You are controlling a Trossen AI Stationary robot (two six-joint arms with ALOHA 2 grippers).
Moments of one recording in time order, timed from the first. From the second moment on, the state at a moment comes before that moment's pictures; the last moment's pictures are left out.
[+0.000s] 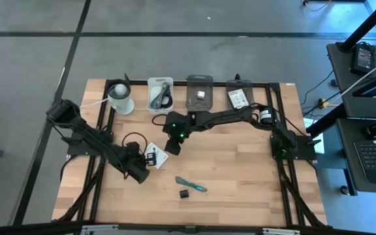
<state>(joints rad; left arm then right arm) -0.57 1.47 0.76 -0.73 -0.35 -2.29 -0.07 2.24 1.69 -0.29 -0.41 0.44</state>
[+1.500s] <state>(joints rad) -0.52 1.55 0.75 -0.68 -0.32 -2.27 -0.05 2.37 1.66 -0.13 -0.55 0.65</state>
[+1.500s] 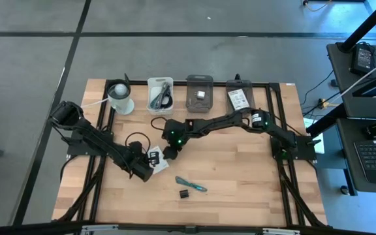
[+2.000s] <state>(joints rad) -0.52 1.55 0.74 -0.68 -0.36 -2.27 0.00 2.38 1.66 -0.01 -0.60 0.71</state>
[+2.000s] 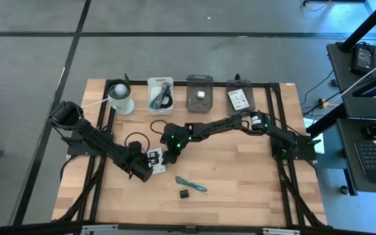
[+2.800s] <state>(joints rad) -0.54 1.56 0.74 -0.60 -0.40 -2.27 -0.05 2.39 1.66 0.19 -0.29 0.71</state>
